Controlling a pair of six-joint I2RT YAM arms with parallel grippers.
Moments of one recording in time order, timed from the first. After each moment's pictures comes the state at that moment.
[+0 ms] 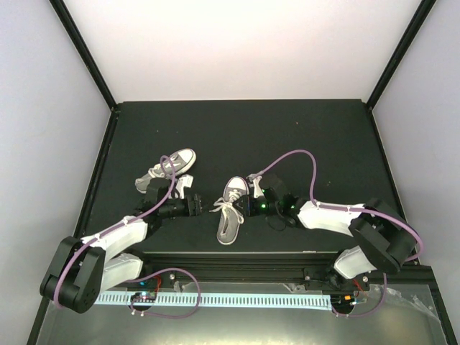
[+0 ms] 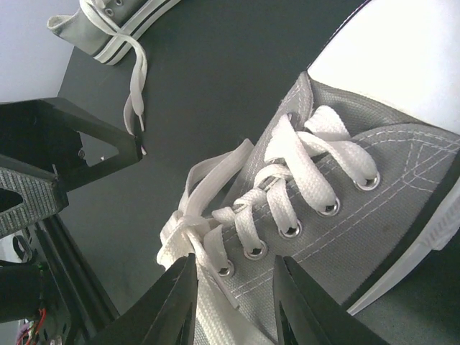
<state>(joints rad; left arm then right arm) -0.33 1.11 0.29 0.21 0.67 -0.61 0.82 1.46 0.59 0.21 -0.29 0.69</state>
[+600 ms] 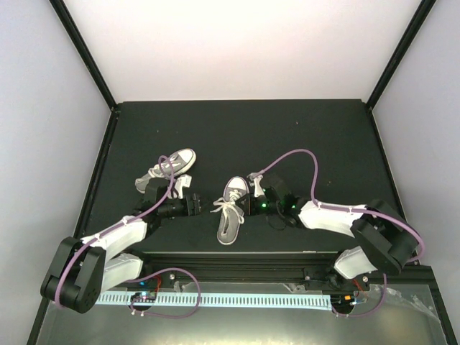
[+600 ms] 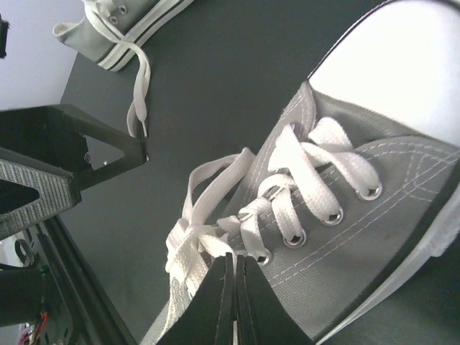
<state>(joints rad) -0.31 1.11 0.29 0.19 0.67 -0.60 0.81 1.46 0.59 0.22 -0.29 0.69</state>
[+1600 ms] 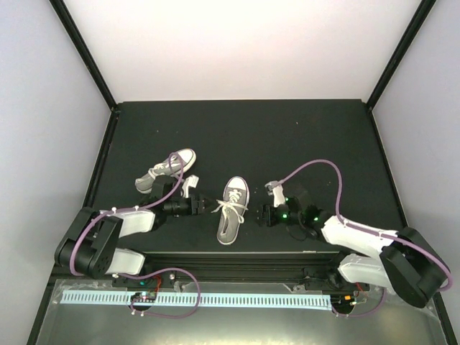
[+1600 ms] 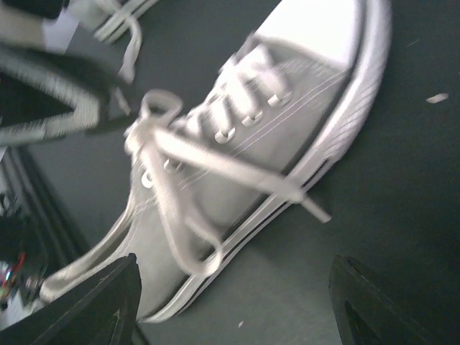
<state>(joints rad) -0.31 1.35 0.30 0.37 0.82 -0.61 0.70 1.15 0.38 0.14 -0.33 0.56</state>
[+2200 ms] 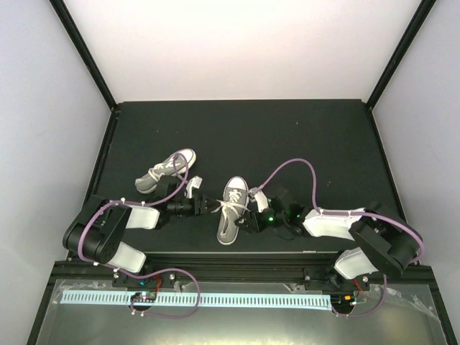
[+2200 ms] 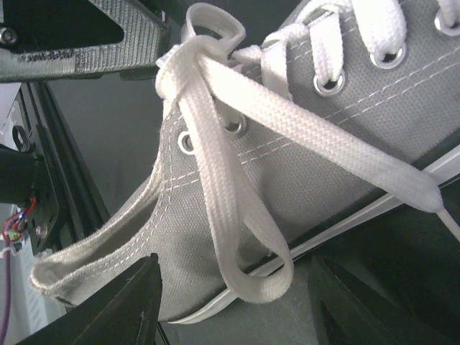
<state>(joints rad) -0.34 1.47 0.31 0.49 0.84 -0.66 0.81 1.43 0.45 0.26 -0.47 0.49</state>
